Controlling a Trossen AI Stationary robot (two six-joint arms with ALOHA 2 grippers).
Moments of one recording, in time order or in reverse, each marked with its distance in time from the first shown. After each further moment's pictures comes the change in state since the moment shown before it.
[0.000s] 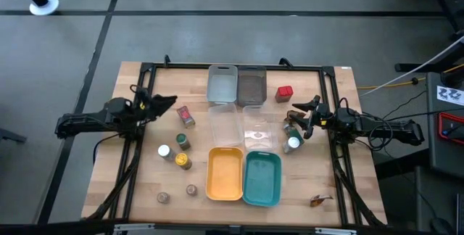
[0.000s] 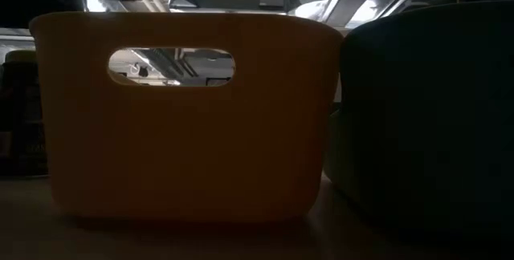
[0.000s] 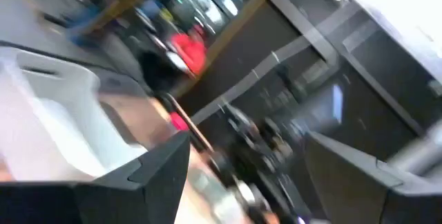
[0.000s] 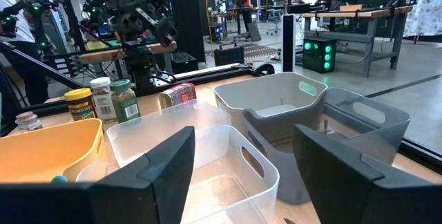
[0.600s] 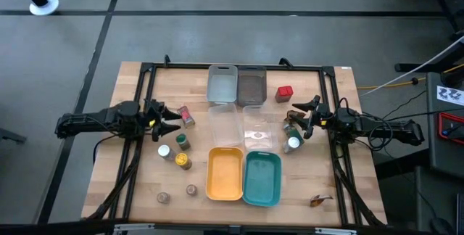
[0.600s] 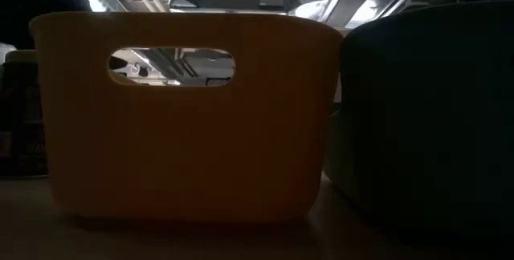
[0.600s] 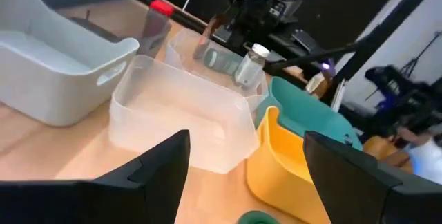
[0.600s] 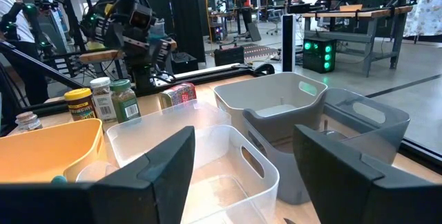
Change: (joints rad) left arm 0.000 0.000 0.001 -0.344 0.315 0.325; right arm 0.000 0.000 0.000 -0.001 0.000 0.000
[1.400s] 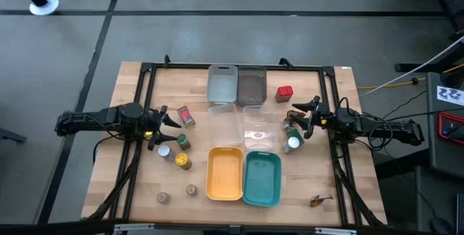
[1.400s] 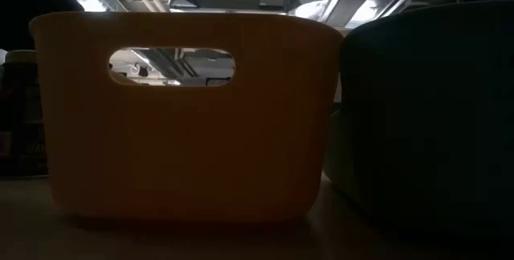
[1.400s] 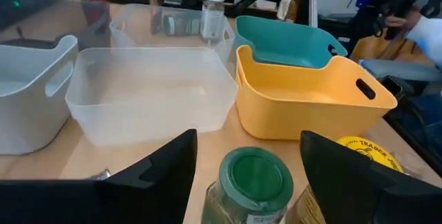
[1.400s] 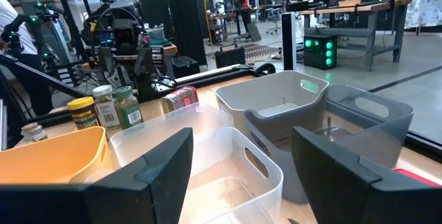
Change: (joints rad) left arm -0.036 0.017 0.000 -0.097 0.153 0.348; right arm 0.000 0.000 0.000 0.002 0.000 0.061
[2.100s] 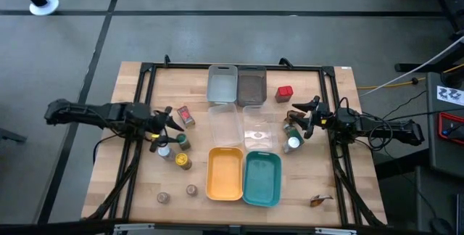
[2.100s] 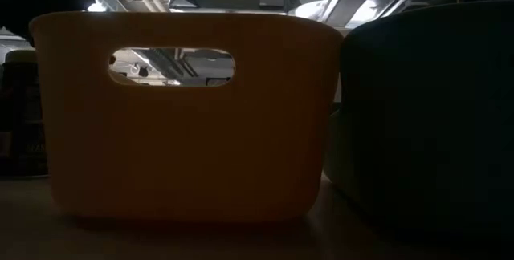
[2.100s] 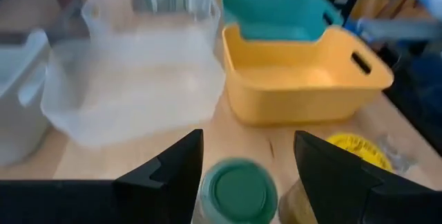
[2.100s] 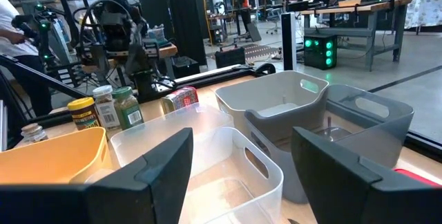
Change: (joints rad) left arm -0.077 0.346 0.149 0.019 -0.036 0.053; right arm 0.000 0.000 0.000 0.002 0.000 0.001
